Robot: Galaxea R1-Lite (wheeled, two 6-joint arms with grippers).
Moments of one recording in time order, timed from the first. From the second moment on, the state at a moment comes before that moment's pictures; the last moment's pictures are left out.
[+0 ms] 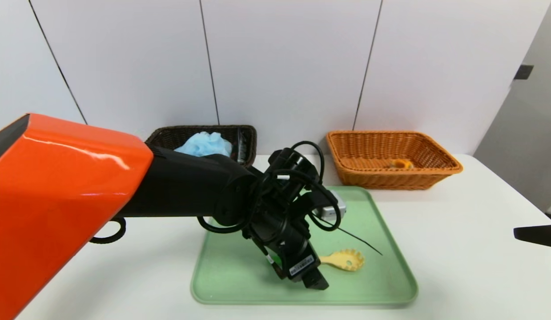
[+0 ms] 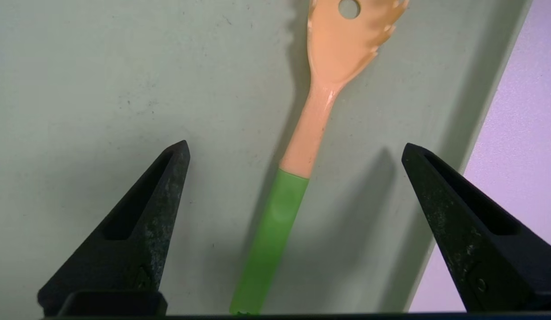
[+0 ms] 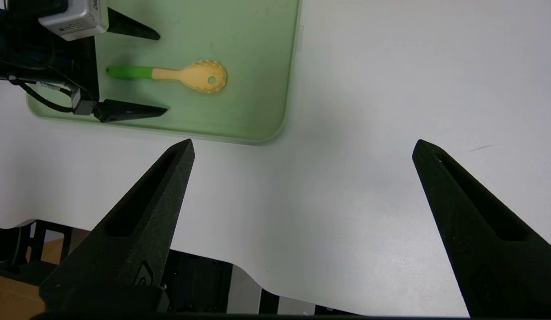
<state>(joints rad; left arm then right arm) -0.82 2.09 -1.50 0.36 -0.26 0.36 0.28 1.06 -1.16 0.83 0.05 0.24</state>
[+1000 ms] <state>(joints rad) -0.82 2.10 -1.49 0.34 -0.26 0.37 0.28 1.06 -1.15 0.83 0.04 0.25</state>
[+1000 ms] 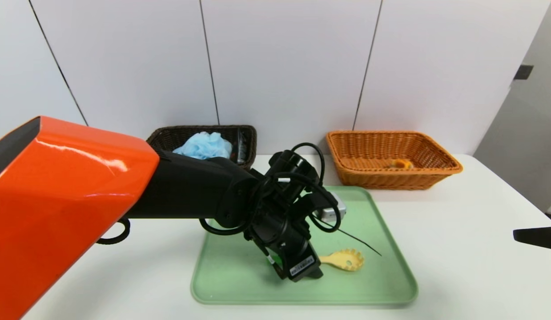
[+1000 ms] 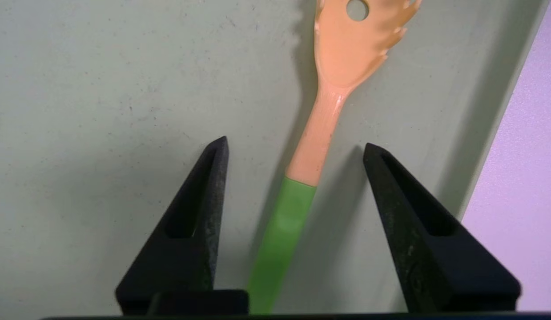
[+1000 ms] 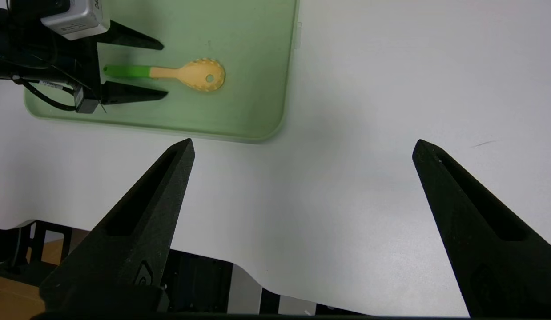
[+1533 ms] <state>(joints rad) -0.82 2.09 -1.49 0.34 -0.25 0.38 0.28 1.06 -1.15 0.83 0.04 0.25</state>
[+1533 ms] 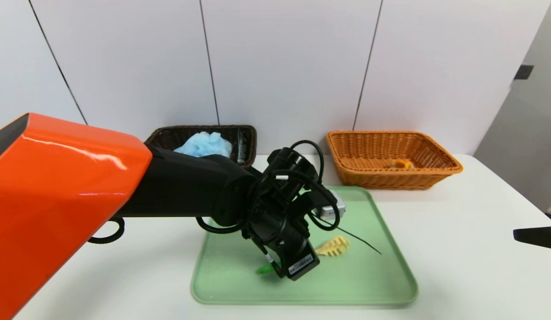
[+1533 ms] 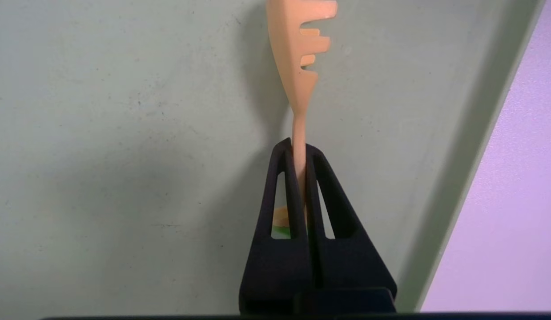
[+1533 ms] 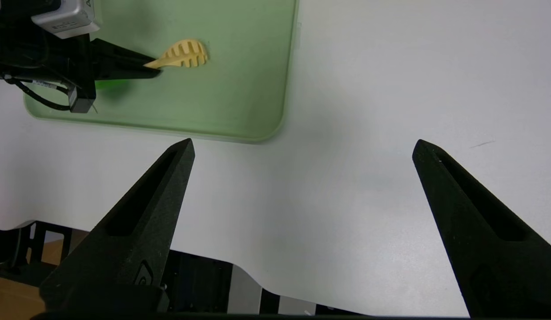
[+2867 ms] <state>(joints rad) -0.44 1.74 -1.63 0.35 -0.26 0.30 0.27 1.05 -1.15 0.83 0.04 0.26</state>
